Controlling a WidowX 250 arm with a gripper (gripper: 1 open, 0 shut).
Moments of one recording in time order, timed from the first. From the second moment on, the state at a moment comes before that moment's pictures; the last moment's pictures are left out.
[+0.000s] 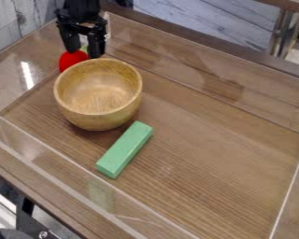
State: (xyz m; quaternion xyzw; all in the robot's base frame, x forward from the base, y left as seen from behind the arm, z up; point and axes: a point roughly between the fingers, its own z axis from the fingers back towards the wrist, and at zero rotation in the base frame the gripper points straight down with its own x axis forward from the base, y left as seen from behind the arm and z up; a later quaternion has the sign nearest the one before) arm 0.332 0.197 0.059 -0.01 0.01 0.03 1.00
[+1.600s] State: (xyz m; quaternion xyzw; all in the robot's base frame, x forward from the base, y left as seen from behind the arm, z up) arm 0.360 0.141 0.082 -0.04 0.00 0.07 1.00
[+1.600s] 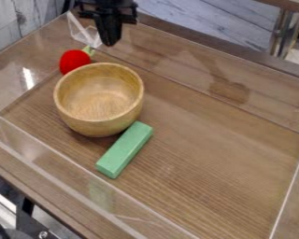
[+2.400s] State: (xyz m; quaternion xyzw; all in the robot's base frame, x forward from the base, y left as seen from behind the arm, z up) arm 0.368 0.170 0.062 -0.03 0.01 0.03 1.00
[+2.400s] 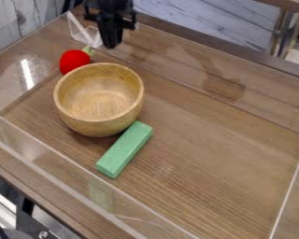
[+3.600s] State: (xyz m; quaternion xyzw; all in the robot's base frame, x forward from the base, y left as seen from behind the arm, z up) arm 0.364 0.190 0.027 -0.04 0.05 0.08 1.00
